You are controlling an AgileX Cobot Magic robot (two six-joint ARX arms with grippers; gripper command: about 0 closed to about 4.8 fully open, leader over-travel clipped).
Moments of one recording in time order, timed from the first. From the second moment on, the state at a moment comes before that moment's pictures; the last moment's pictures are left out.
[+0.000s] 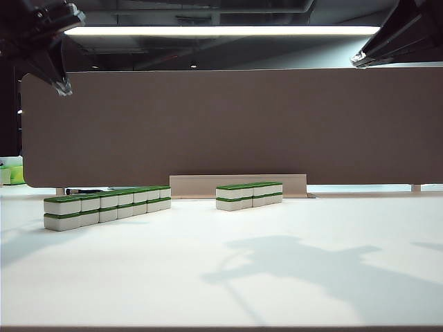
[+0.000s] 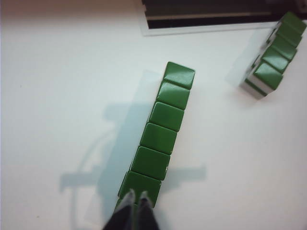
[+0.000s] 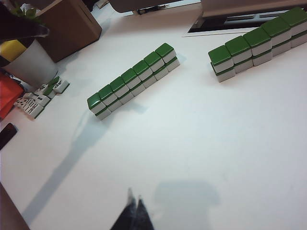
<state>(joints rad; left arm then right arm) -0.02 1.62 1.58 -0.75 0.28 0.05 0.17 0.95 0.66 -0.11 -0.60 0.26</state>
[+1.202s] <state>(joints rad) -0.10 1.95 1.89 -1.15 0.11 0.32 0.17 0.95 0.66 -0.11 -0.63 0.26</state>
